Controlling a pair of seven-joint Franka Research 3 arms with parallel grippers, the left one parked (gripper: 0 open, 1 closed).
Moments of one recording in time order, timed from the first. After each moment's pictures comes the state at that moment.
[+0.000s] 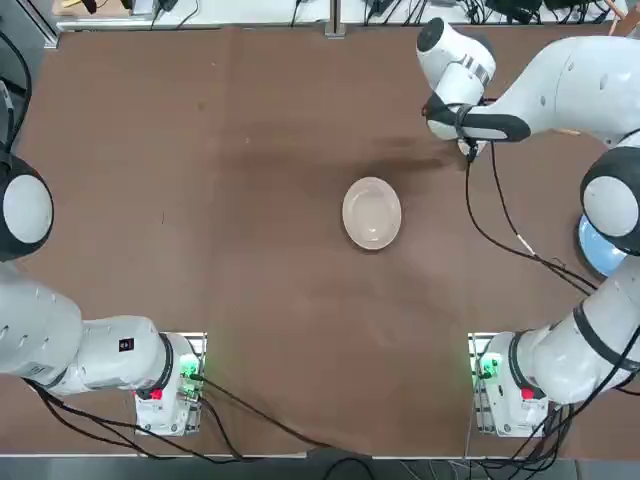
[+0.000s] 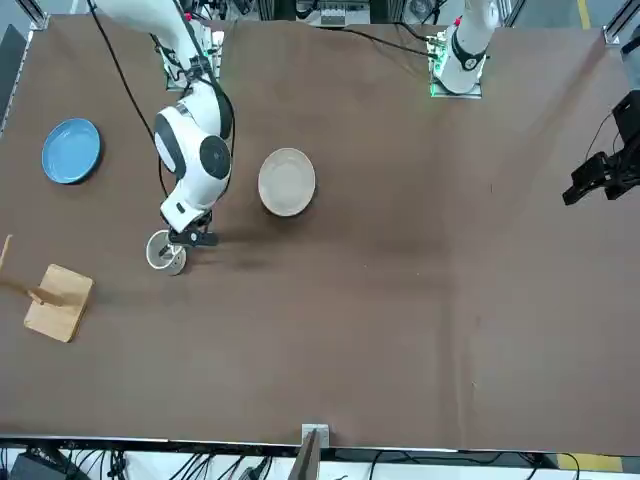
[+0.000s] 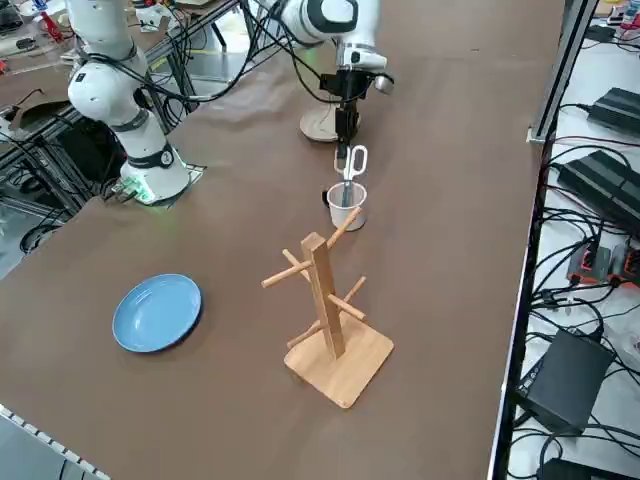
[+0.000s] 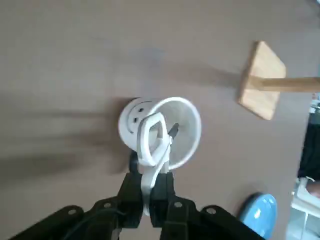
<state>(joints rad) 0.33 0.32 0.11 -1.94 -0.65 1.92 0.69</state>
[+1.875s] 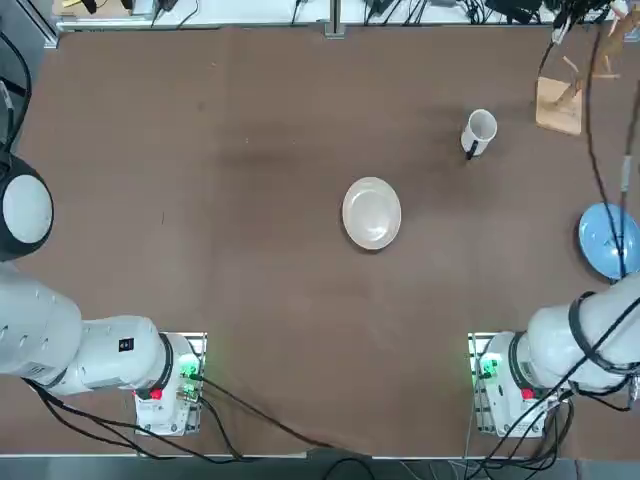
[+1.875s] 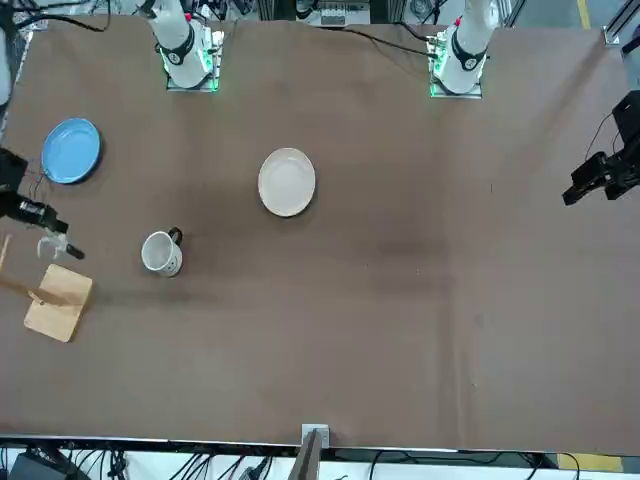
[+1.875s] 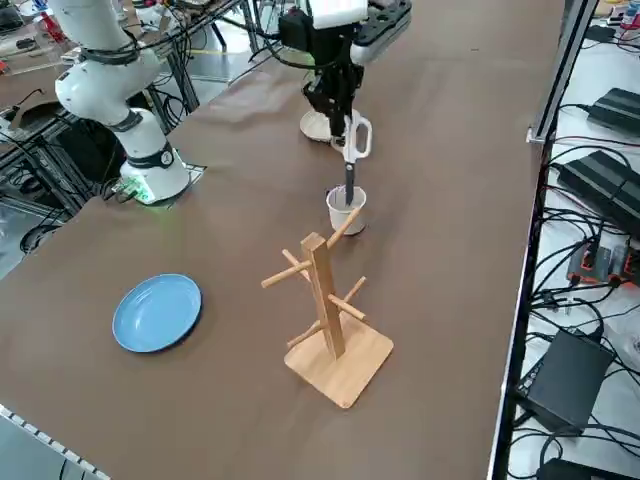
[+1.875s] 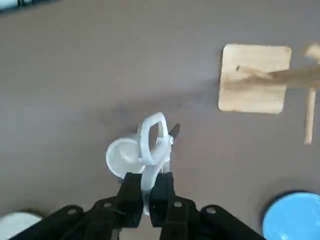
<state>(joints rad) -0.24 0.32 0.06 -1.35 0.07 1.68 0.07</state>
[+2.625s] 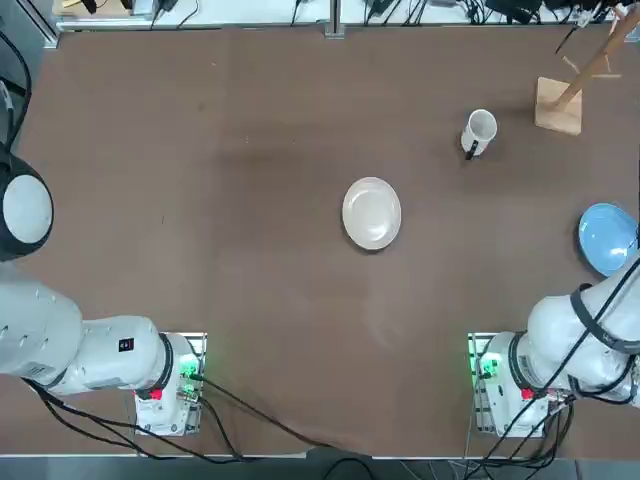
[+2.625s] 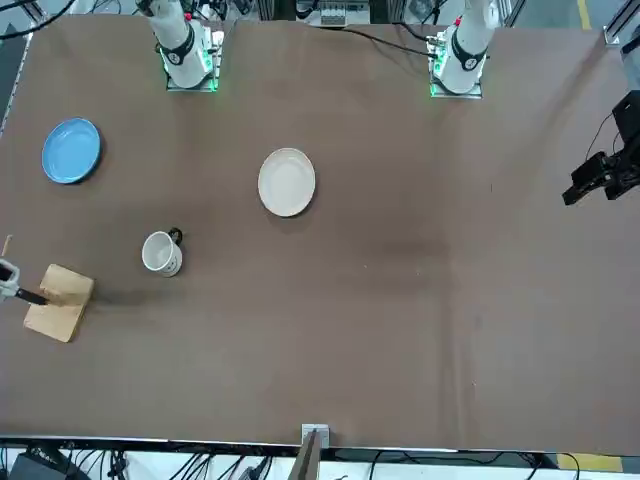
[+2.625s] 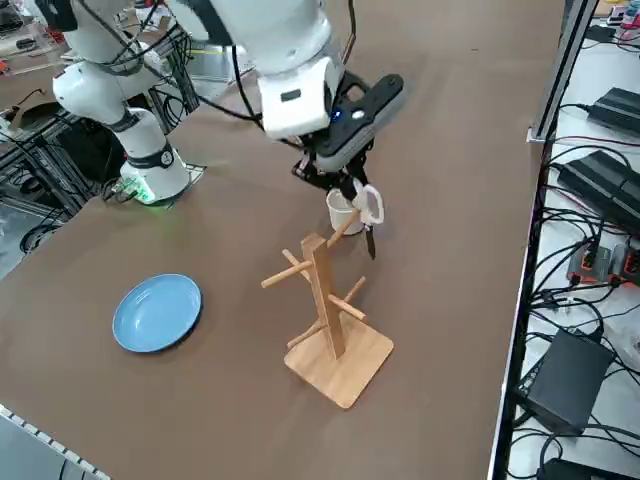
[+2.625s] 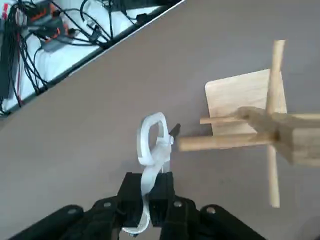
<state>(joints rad) -0.43 0.52 0.06 -1.16 0.27 1.74 0.06</state>
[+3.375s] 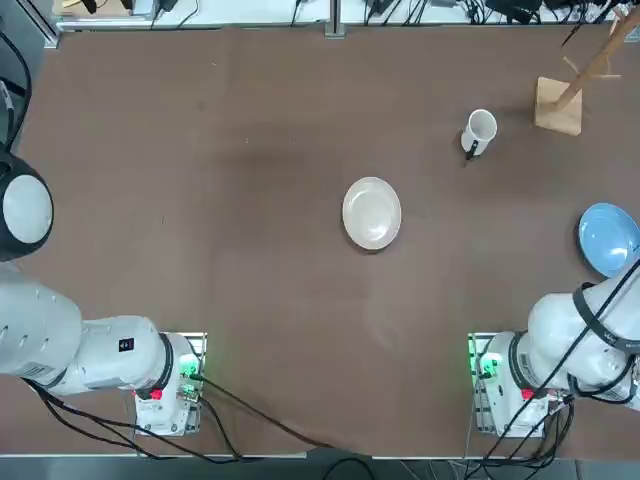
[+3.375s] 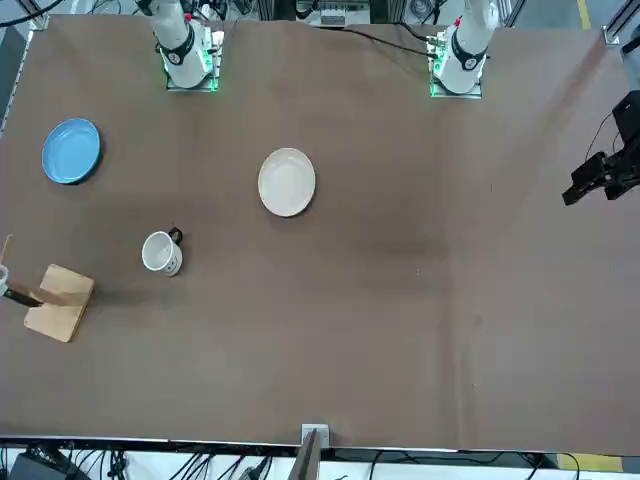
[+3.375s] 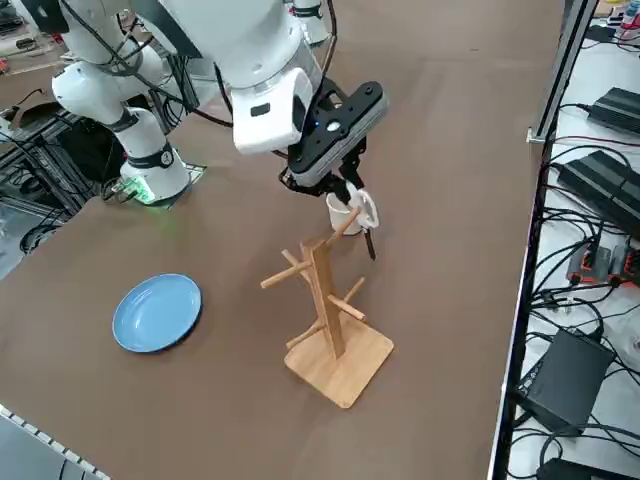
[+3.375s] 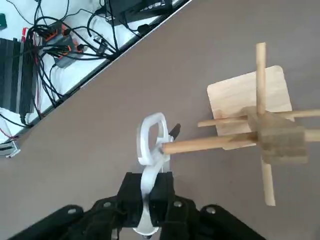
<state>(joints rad) -0.49 0.52 0.06 -1.15 0.35 1.73 0.07</state>
